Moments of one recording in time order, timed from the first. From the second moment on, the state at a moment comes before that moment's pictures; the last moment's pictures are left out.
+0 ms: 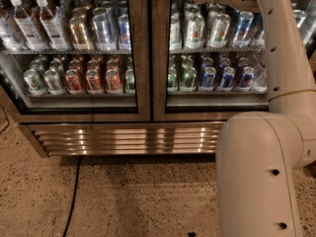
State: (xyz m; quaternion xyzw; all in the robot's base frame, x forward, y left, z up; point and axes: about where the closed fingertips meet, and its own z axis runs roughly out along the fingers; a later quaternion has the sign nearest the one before) arm 0.768 -0.032 1.048 -0.38 0.62 0.46 0.51
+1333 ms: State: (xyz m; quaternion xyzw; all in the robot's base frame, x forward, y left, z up) arm 0.768 -0.032 1.048 -0.38 0.62 0.46 0.51
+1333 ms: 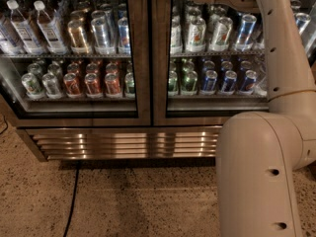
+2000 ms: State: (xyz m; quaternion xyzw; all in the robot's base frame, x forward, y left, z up) arm 0.768 -0.032 1.048 -0.38 0.62 0.46 0.51
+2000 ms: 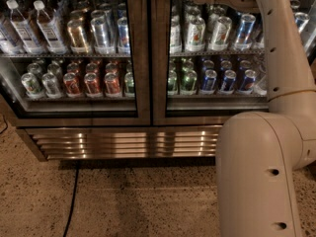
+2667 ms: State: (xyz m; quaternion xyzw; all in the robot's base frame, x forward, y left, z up) arm 0.768 -0.032 1.048 -0.38 0.62 0.46 0.51
